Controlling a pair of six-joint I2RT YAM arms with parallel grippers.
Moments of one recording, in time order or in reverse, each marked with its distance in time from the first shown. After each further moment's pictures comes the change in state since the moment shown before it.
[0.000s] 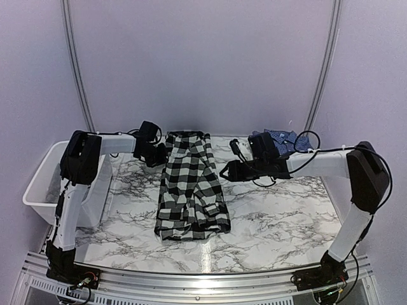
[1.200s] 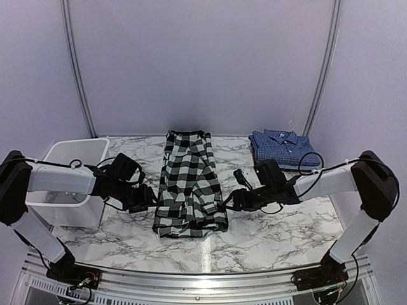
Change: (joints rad) left arm -0.207 -0.852 -1.015 0.060 0.074 -0.028; right arm 0.055 -0.124 -0.347 0.106 -0.132 0.116
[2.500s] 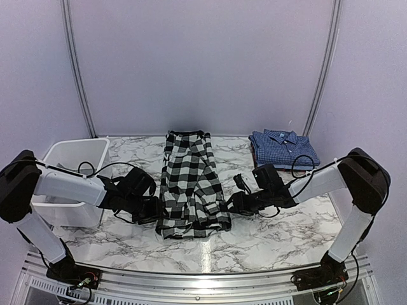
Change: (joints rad) left arm -0.182 0.057 -0.041 0.086 -0.129 -0.129; right arm -0.024 0.098 -0.021 0.104 -0.059 0.100
